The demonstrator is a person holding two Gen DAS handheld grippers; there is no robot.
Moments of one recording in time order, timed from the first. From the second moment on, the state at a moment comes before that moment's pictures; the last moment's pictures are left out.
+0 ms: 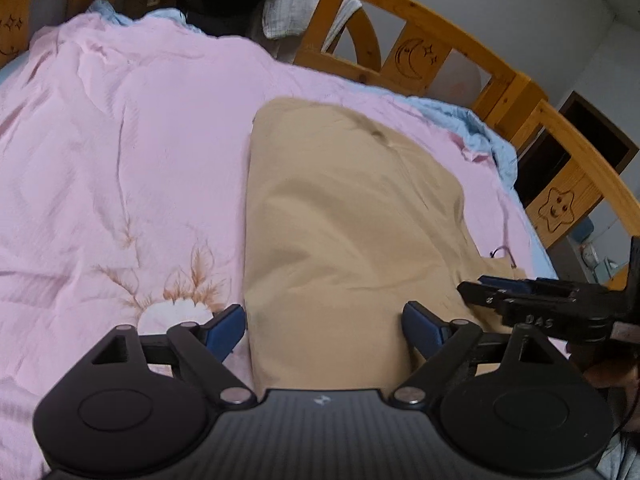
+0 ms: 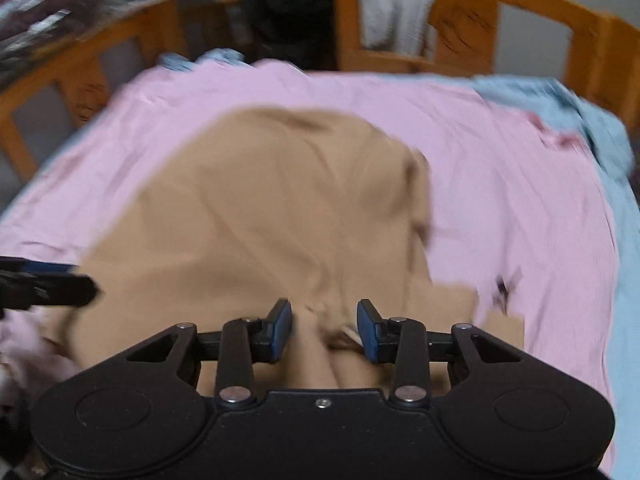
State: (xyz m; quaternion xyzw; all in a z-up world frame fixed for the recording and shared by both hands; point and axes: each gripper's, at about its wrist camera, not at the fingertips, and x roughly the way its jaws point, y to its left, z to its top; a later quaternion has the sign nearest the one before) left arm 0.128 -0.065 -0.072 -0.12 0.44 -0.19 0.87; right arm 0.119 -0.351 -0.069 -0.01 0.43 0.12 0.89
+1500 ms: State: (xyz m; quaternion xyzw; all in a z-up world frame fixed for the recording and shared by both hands) left arm 0.128 -0.063 -0.080 -0.12 0.45 -0.17 0.87; right arm 0.121 -0.347 -0.085 -0.02 0.43 0.11 0.89
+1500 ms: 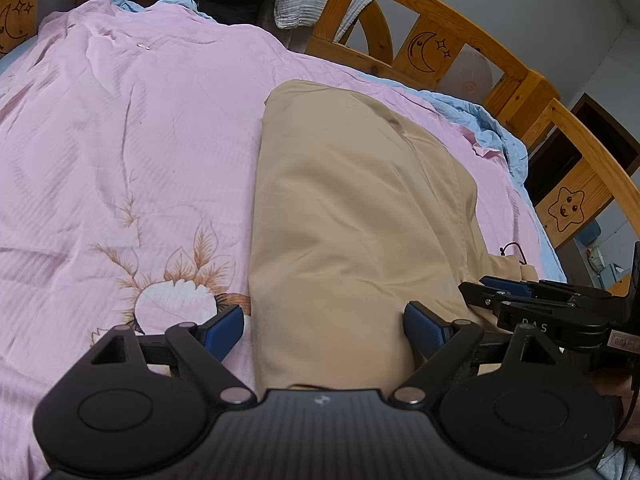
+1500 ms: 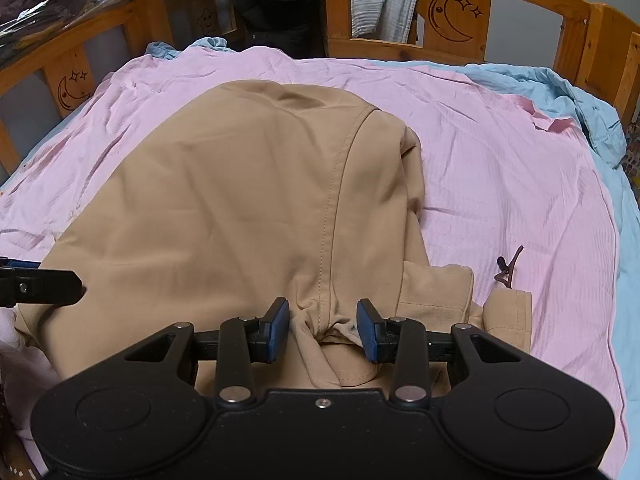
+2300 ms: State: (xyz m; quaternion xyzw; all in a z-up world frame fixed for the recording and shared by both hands) left arm 0.135 -0.061 -0.081 -0.12 0.45 -0.17 0.87; right arm 0.142 -0.444 -0.073 0.19 0.40 0.04 0.89
